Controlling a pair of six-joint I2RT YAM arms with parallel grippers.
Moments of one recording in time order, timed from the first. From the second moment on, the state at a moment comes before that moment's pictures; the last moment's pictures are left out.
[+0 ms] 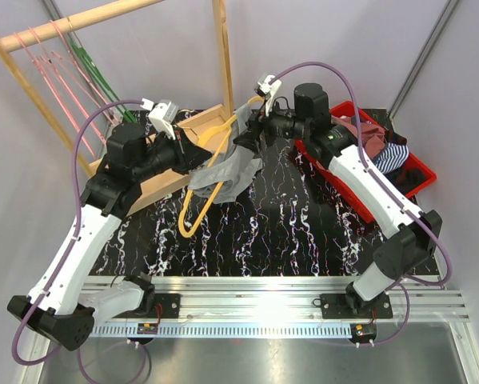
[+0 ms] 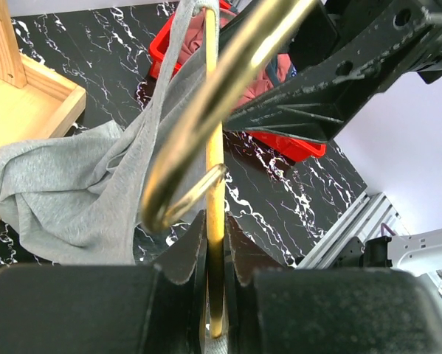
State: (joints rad) left arm -0.41 1.08 1.31 -0.48 0.41 -0.39; right arm 0.53 1.61 1.66 -0.31 -0.59 -0.06
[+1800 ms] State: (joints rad) left arm -0.41 0.99 1.02 -0.13 0.45 -0.28; right arm 0.20 1.67 1.50 -0.31 -0.92 0.08
